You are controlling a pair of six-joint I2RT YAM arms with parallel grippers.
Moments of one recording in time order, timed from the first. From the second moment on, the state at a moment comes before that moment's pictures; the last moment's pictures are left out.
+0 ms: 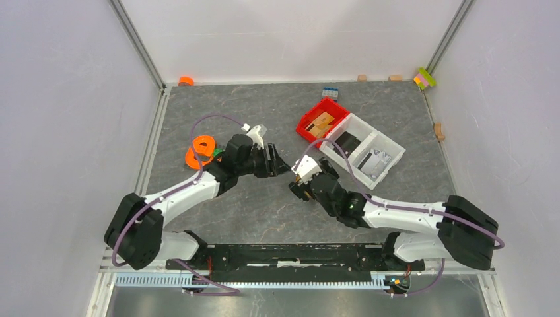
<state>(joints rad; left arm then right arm) -0.61 1.31 0.72 0.06 0.31 -0.66 1.07 1.25 0.52 0.27 0.59 -0.08</state>
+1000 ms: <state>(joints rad) -0.46 1.34 0.73 -0.04 0.20 -0.66 1.06 1.60 0.84 -0.16 0.45 -0.15</state>
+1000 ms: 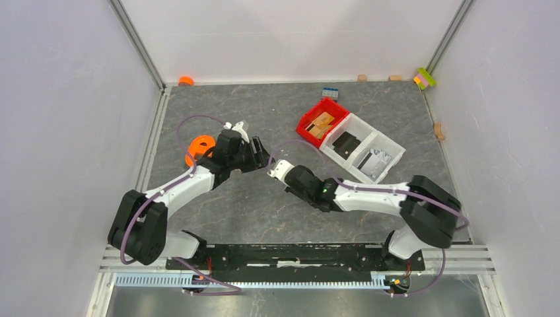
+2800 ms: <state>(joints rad) -0.63 1.24 0.47 0.93 0.75 -0.91 0.68 0.69 0.26 0.69 -0.32 0.50</state>
